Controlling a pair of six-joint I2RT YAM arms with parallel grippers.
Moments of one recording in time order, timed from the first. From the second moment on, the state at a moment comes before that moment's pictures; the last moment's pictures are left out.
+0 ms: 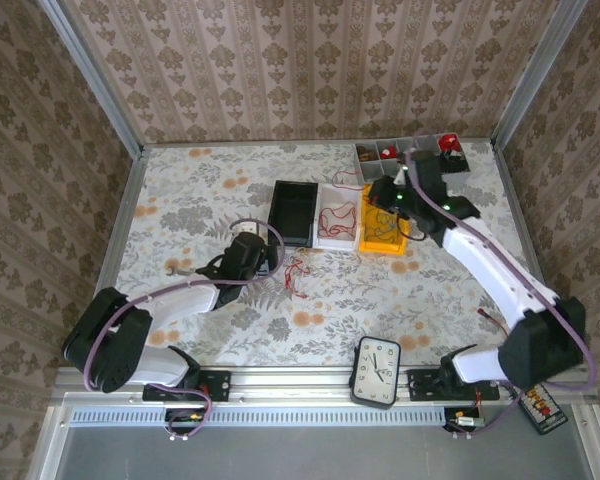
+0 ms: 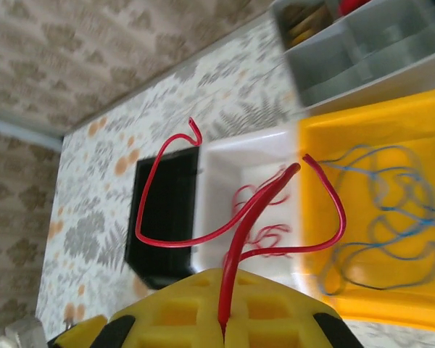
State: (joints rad) left arm -0.68 1.35 0.56 0.05 -0.34 -0.48; right arm 0.33 1.39 1.21 -0.44 -0.12 0.69
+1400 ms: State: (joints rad) left arm -0.67 1.25 0.54 0.01 -0.27 -0.39; right arm 0.40 1.93 1.46 -0.43 -0.09 0.82
